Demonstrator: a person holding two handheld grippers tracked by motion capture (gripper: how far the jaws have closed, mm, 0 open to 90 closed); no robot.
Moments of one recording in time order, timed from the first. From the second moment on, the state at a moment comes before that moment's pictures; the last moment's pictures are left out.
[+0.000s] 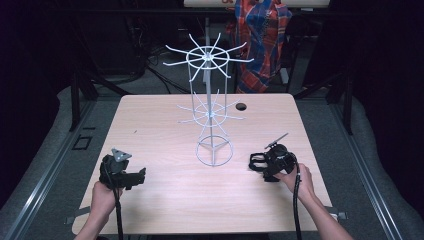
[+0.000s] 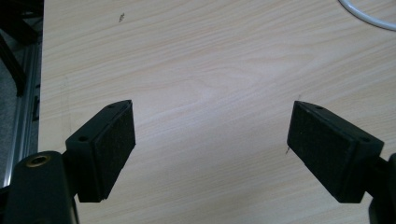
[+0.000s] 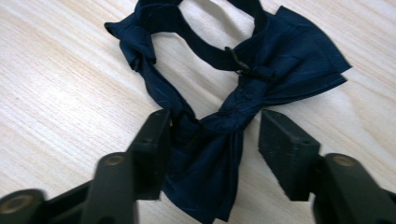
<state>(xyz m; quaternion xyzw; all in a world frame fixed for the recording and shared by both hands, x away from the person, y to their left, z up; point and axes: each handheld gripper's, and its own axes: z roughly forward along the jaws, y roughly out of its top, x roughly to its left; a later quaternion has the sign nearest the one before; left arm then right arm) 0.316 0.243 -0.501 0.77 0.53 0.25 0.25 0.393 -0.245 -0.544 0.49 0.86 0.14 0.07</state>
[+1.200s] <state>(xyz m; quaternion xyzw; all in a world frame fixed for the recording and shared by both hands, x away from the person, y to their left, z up) 0.316 0.243 -0.501 0.77 0.54 0.25 0.25 0.385 -0.236 -0.538 0.45 0.88 0.14 0.10</state>
